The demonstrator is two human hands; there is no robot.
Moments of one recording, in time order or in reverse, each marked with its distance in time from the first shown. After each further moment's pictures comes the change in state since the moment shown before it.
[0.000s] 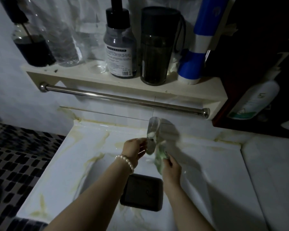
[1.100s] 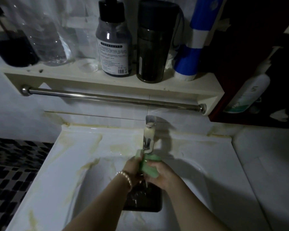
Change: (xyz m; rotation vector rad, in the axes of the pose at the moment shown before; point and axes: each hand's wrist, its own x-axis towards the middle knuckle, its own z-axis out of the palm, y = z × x) left_hand 0.033 -0.061 -0.026 0.176 -0.151 -0.212; right_hand 0.008 0.003 0.017 0.248 -0.449 0.571
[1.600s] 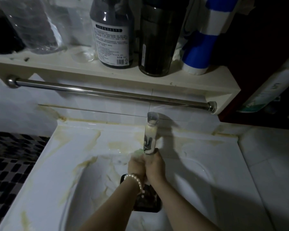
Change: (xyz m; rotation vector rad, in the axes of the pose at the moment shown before) left_hand 0.030 -0.018 0.017 0.371 0.310 0.242; right_hand 0.030 0.014 0.019 -0.780 0.464 -0.538
